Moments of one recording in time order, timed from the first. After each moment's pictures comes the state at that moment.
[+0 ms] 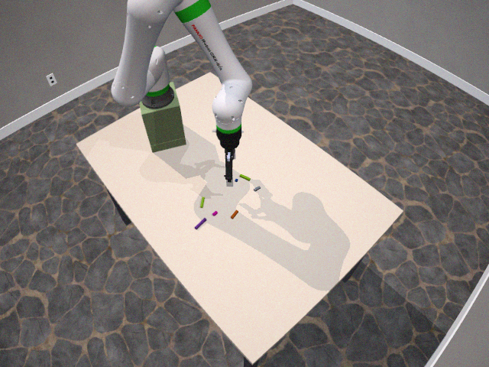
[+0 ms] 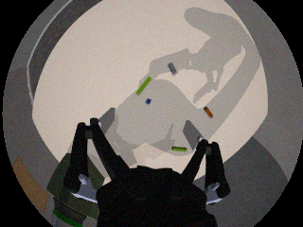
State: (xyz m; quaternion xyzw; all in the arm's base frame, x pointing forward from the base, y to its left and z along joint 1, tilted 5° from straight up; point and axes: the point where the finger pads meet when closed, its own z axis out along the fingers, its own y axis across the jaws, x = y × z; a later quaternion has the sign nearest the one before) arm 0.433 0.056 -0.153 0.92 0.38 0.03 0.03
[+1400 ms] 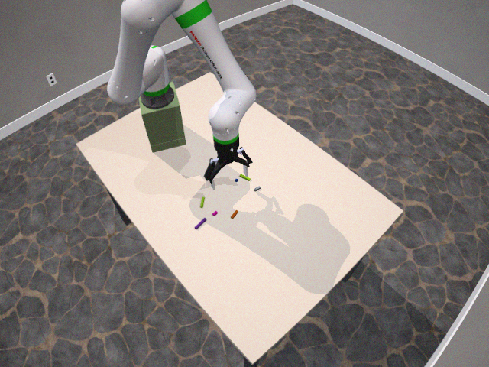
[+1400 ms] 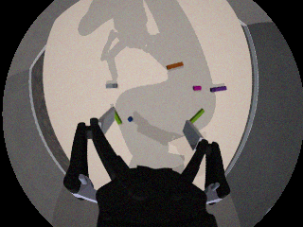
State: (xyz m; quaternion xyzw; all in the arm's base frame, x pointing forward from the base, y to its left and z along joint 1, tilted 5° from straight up) arm 0.464 0.020 -0.149 0.99 -0.14 0.04 0.00
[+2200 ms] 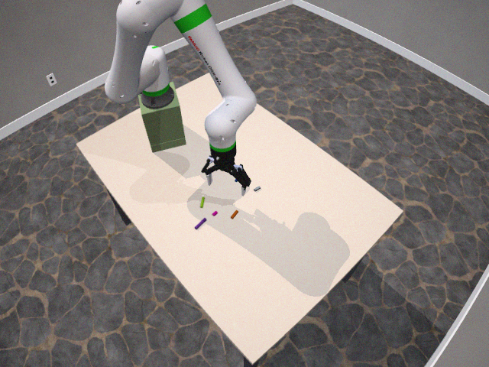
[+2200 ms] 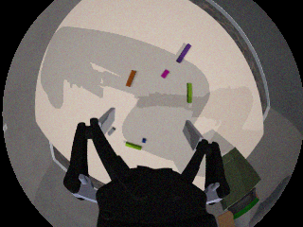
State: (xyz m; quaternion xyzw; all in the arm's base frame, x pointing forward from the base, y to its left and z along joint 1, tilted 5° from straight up) arm 0.486 -0.013 -0.147 0.85 -0.52 0.03 -0.01
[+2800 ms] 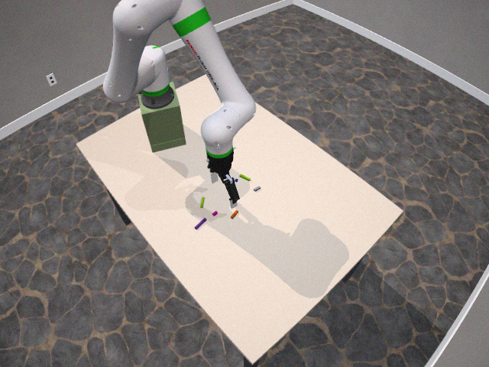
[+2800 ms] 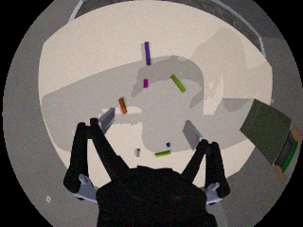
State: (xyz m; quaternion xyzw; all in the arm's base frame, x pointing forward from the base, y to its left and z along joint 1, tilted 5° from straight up) arm 0.500 -0.039 -0.145 0.65 -0.76 0.03 -0.02
